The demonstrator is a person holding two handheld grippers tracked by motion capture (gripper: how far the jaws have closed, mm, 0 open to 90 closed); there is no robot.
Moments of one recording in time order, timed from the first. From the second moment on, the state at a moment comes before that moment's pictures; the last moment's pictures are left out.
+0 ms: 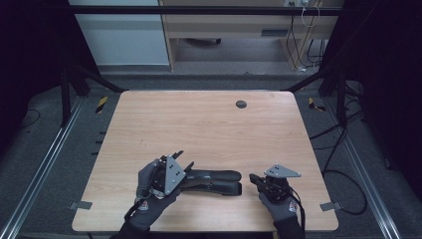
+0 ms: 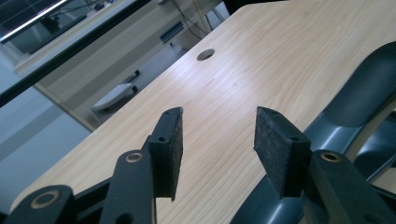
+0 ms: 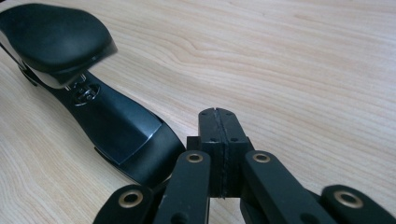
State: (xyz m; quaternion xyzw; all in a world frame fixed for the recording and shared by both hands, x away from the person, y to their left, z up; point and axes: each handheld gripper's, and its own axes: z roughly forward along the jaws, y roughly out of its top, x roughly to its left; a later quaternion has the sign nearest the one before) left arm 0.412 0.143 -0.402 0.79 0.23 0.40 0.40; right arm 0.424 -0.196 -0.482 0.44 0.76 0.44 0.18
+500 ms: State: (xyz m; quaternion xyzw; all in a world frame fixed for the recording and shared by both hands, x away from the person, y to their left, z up) left arm 0.418 0.196 -0.424 0.79 0.30 0.40 0.36; right arm 0.420 -0.197 -0.464 0.43 0.75 0.47 0.19
